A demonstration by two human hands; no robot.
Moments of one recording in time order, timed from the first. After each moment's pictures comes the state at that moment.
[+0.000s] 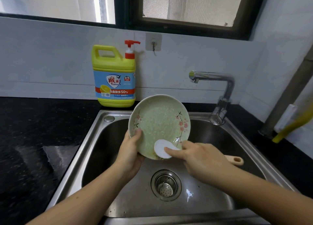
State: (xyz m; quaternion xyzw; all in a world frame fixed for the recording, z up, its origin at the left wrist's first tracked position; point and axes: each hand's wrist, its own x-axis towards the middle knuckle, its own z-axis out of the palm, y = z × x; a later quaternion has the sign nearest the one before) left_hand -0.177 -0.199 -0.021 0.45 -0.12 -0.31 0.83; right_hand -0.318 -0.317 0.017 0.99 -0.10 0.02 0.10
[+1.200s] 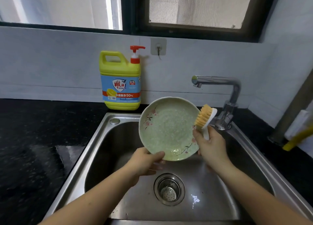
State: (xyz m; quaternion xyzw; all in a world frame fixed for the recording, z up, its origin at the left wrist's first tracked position) left_hand -0.183 -0.204 -0.033 0.72 -0.19 -0.37 0.56; right_hand -0.300 -0.360 -0.004 0.76 -0.27 0.37 -0.45
